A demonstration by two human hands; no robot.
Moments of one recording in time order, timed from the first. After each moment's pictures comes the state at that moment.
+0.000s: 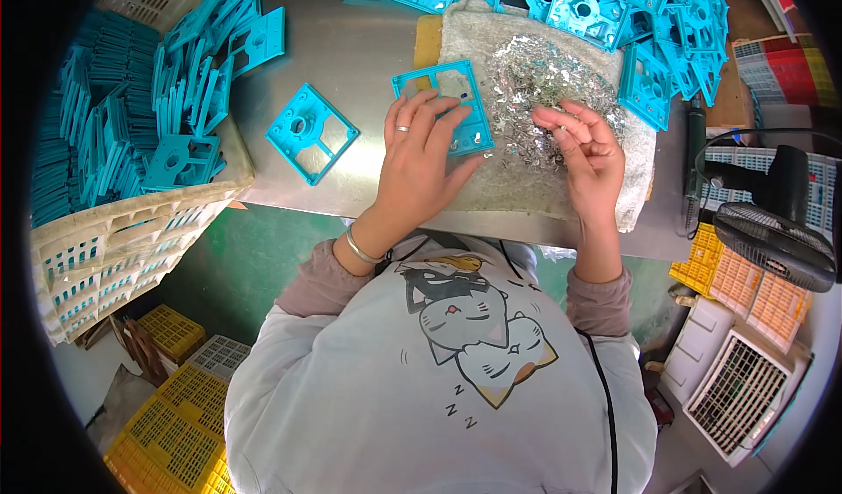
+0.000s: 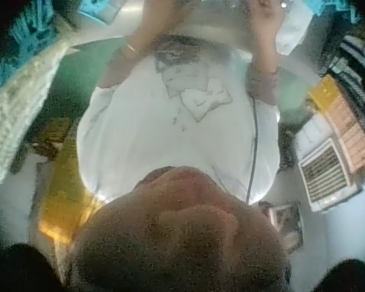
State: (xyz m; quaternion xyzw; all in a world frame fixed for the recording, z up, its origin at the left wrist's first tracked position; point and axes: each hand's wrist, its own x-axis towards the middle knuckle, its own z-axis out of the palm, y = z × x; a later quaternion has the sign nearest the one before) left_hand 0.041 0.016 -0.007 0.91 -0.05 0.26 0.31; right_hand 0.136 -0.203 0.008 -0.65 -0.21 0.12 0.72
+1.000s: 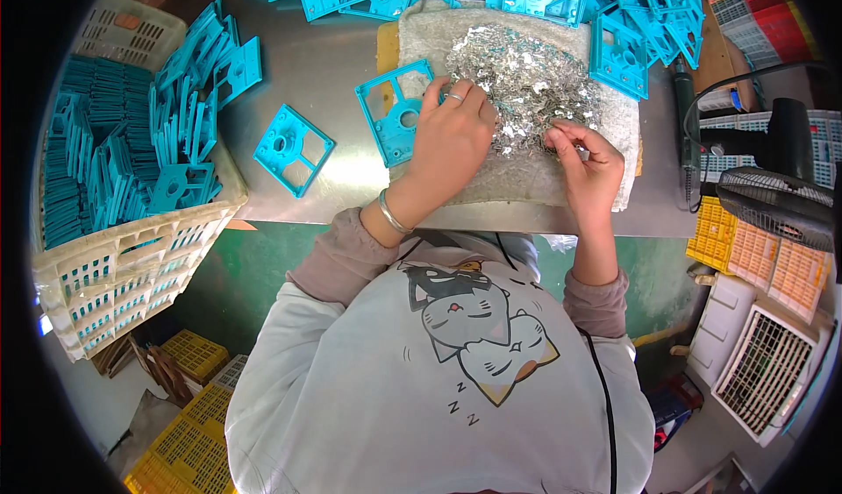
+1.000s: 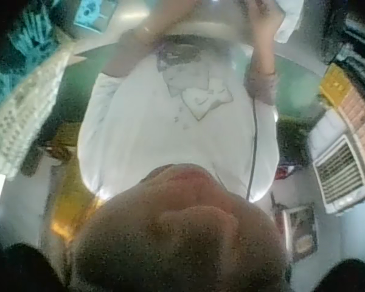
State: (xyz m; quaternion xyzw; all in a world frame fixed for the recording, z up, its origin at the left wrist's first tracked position) left_hand 0.100 -0.037 -0.008 0.95 -0.14 0.24 0.09; right_hand 0.120 -0.244 -0.005 -0.80 -0.12 -0.06 0.59
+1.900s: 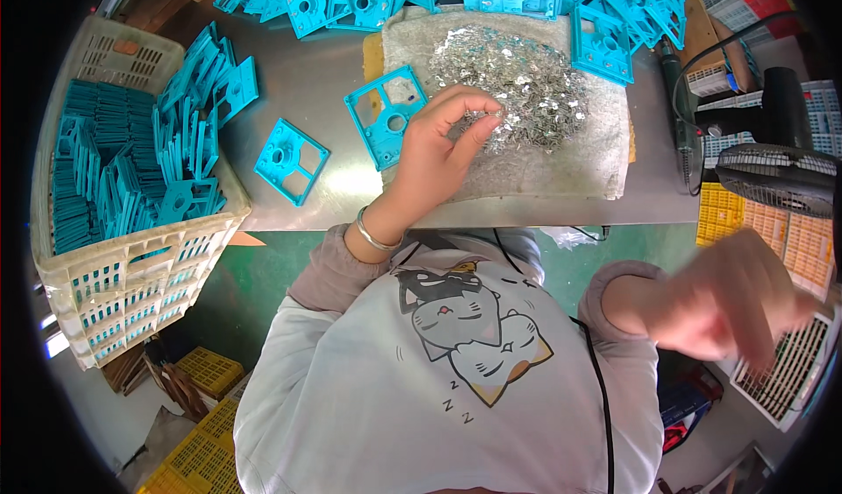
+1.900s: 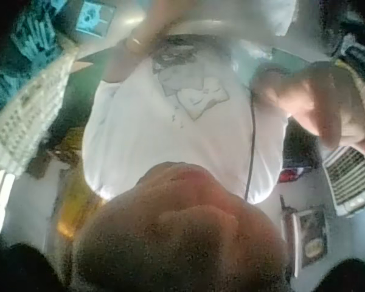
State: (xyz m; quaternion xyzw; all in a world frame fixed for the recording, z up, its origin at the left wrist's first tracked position) left_hand 0.087 -0.044 0.022 0.74 -0.14 0.18 0.63; right_hand 0.072 -0.284 0.141 -0.18 -0.33 0.09 0.92
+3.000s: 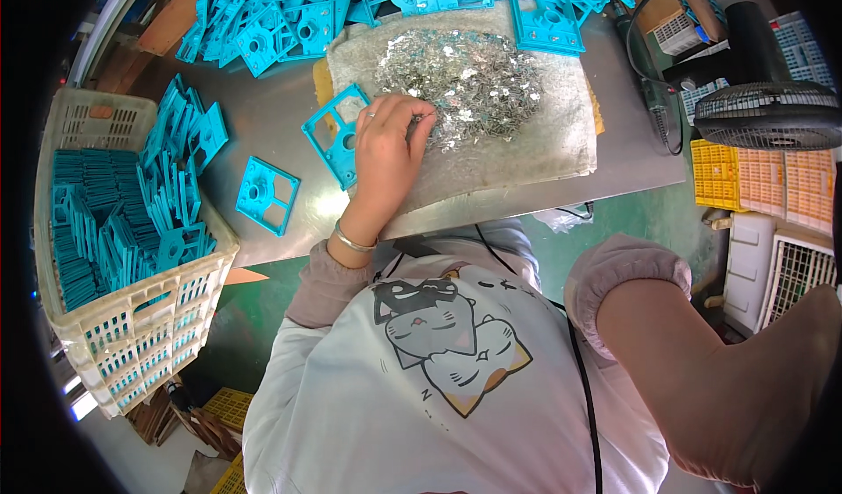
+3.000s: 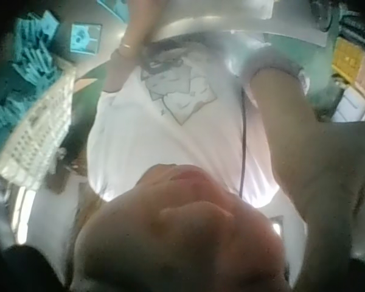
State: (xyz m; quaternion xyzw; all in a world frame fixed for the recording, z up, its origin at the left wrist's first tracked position) left_hand 0.094 -0.038 0.001 0.90 -0.13 0.25 0.34; right_hand -0.006 -0.365 0.185 -0.11 -0.32 0.08 0.94
